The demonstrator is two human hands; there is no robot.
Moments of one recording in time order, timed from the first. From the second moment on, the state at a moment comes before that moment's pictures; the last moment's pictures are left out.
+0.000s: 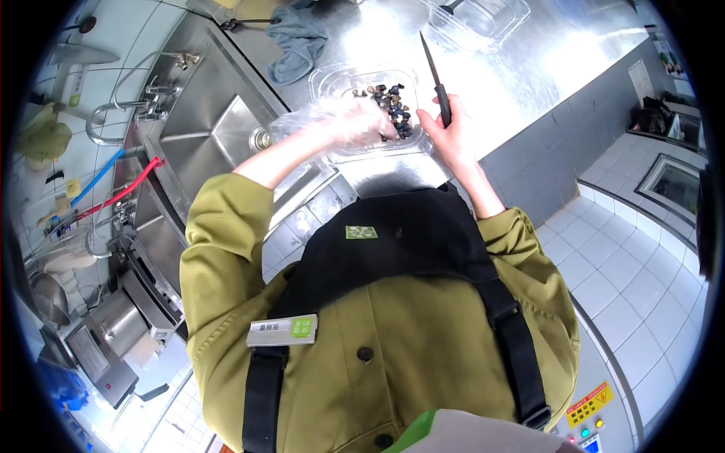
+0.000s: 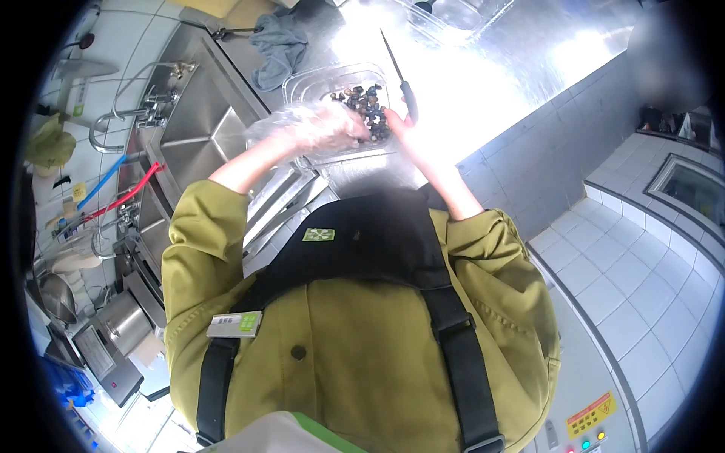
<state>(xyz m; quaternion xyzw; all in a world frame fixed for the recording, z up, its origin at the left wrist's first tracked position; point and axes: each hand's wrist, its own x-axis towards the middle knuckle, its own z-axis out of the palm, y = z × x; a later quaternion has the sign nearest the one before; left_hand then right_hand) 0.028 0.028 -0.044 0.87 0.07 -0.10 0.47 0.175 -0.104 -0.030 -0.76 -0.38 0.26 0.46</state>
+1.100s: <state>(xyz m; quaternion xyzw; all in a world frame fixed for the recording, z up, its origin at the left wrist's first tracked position) 0.021 0.039 -0.039 0.75 0.28 -0.05 0.60 0.178 -0.103 -0.030 -0.77 -0.40 0.24 0.43</state>
